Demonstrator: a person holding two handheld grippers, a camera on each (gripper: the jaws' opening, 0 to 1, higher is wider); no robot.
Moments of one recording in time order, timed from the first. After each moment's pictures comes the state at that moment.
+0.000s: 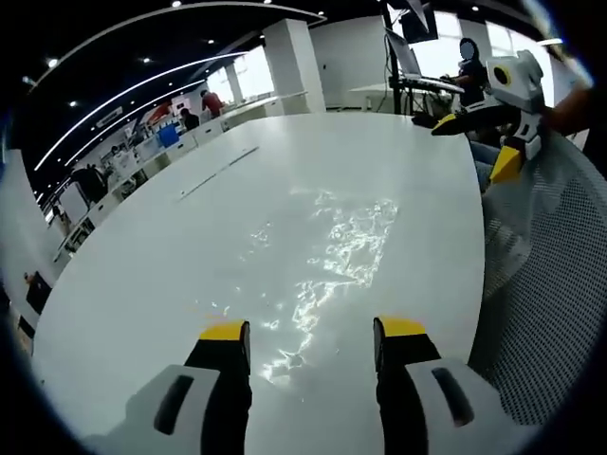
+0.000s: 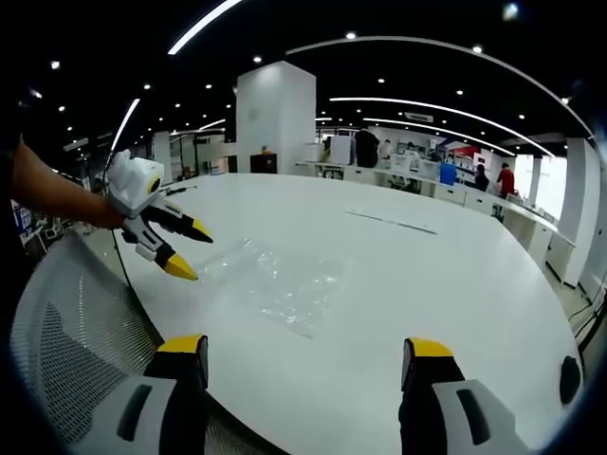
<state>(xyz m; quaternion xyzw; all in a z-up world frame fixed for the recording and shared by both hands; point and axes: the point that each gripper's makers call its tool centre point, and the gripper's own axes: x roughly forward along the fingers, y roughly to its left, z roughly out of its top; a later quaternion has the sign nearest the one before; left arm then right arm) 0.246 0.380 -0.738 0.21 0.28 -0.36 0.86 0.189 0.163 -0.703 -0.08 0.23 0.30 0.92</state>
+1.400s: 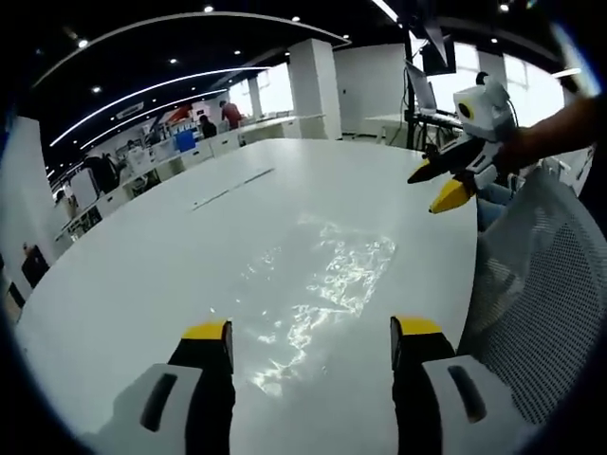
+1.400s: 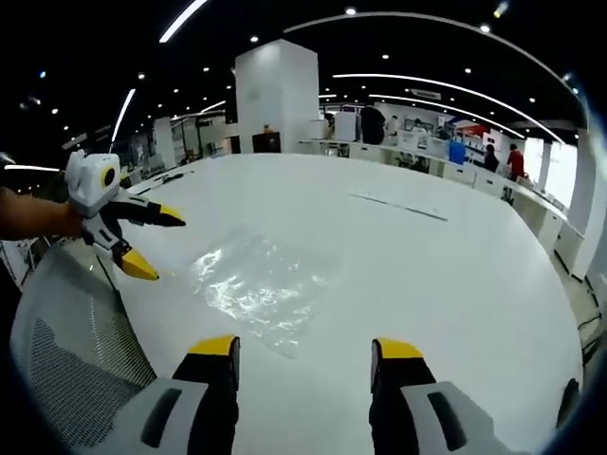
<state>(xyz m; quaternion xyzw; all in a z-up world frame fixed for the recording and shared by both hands) 0.235 0.375 -0.703 0.14 0.25 -0.35 0.89 0.243 0.166 -0.714 -0.08 0.29 0.31 0.90</state>
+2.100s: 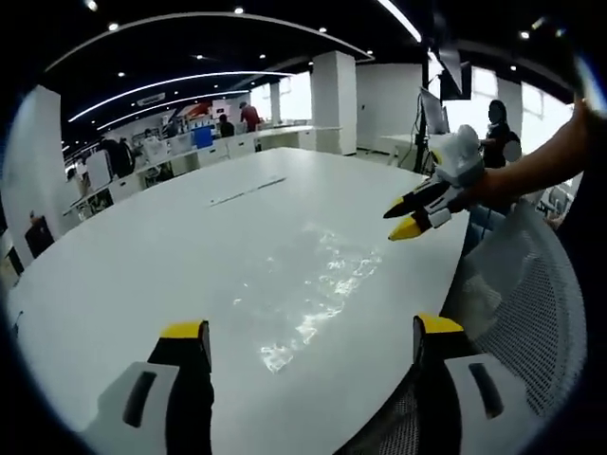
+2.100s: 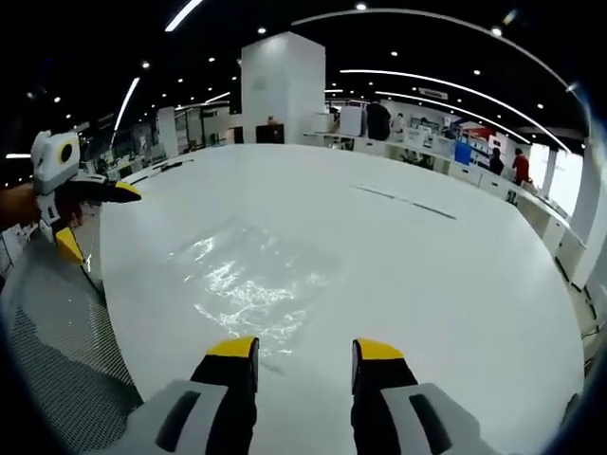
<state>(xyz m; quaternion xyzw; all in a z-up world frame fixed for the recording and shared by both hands) 0.196 0.401 -0.674 0.09 0.24 -0.33 0.91 0.265 0.180 -0.739 -0.10 0.30 0.31 0.89</state>
